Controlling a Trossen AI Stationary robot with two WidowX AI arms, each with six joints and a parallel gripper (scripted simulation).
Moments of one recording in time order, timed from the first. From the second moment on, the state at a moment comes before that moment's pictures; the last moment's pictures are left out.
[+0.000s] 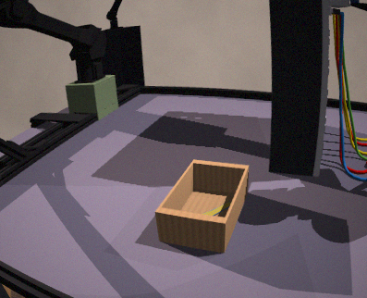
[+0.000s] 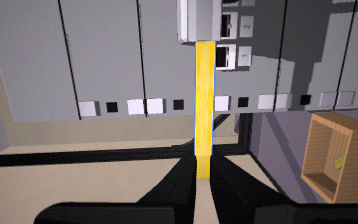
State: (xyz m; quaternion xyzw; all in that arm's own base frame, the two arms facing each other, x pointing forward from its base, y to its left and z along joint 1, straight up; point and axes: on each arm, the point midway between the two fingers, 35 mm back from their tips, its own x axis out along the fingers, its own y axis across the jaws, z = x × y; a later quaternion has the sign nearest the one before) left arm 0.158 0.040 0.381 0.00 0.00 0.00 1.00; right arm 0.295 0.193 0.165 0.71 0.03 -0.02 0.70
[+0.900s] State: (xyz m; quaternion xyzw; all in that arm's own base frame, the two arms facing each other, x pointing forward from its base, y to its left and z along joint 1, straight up) left arm 0.158 0.040 0.381 0.00 0.00 0.00 1.00; right arm 0.294 0.194 0.164 0.71 0.03 -0.03 0.71
